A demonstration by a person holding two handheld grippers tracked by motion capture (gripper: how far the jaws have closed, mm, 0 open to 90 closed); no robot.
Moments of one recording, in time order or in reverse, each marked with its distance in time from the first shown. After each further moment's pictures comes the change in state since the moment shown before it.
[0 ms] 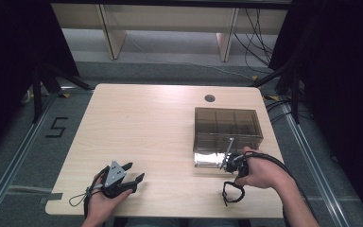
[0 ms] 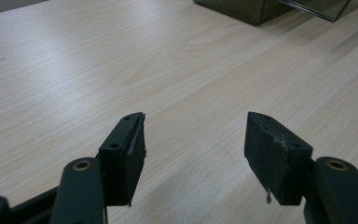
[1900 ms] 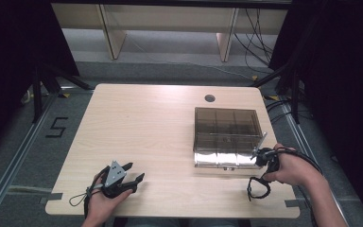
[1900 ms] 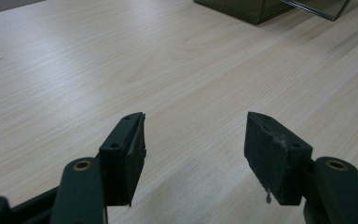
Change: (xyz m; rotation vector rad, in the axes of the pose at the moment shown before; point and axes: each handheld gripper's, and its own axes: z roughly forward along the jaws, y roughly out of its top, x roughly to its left) left arm 0.000 0.000 0.000 0.004 -0.001 0.003; right arm -0.039 -0.071 -0.013 -0.014 -0.002 0.181
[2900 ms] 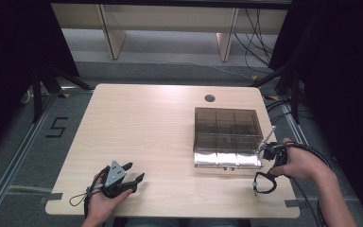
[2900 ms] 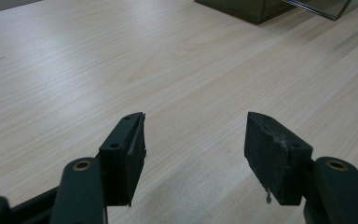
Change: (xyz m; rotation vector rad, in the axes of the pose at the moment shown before) left arm 0.000 0.000 0.000 0.002 0.003 -0.013; right arm -0.023 -0.010 -0.011 -0.004 0.001 0.001
